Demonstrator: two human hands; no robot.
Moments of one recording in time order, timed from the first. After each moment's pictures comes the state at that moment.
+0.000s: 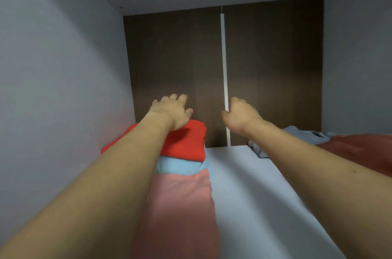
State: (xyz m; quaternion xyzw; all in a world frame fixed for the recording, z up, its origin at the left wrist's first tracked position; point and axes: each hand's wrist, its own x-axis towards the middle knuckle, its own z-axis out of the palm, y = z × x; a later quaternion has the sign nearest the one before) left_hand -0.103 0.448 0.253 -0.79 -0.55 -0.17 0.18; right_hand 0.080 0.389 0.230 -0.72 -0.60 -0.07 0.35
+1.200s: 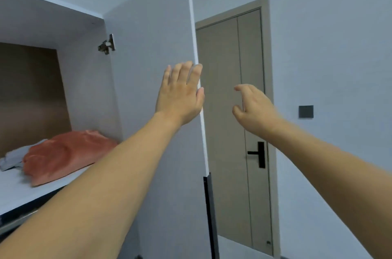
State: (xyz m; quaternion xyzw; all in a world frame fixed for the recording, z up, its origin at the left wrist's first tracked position) left_hand 0.163 -0.223 0.253 -0.84 0.04 -0.52 0.14; right_hand 0.207 -0.419 0.216 -0.85 -0.29 -0.37 0.26
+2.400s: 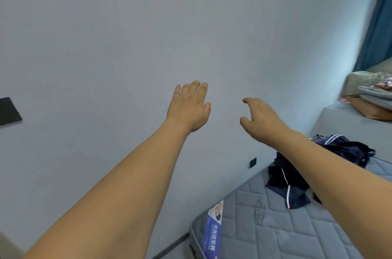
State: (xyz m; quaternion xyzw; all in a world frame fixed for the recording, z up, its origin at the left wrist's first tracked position) left_hand 0.644 -1.072 0.058 -0.82 0.50 -0.27 -0.04; right_hand 0.480 -1.200 0.024 -0.91 0.29 -0.25 0.17
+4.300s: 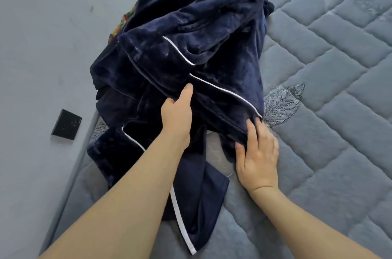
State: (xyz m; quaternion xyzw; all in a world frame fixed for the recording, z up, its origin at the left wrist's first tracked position) left_hand 0.543 -1.885 -0.712 -0.70 0.22 0.55 -0.40; right_hand 0.380 -1.782 -0.801 -0.64 0.73 -0.23 0.04
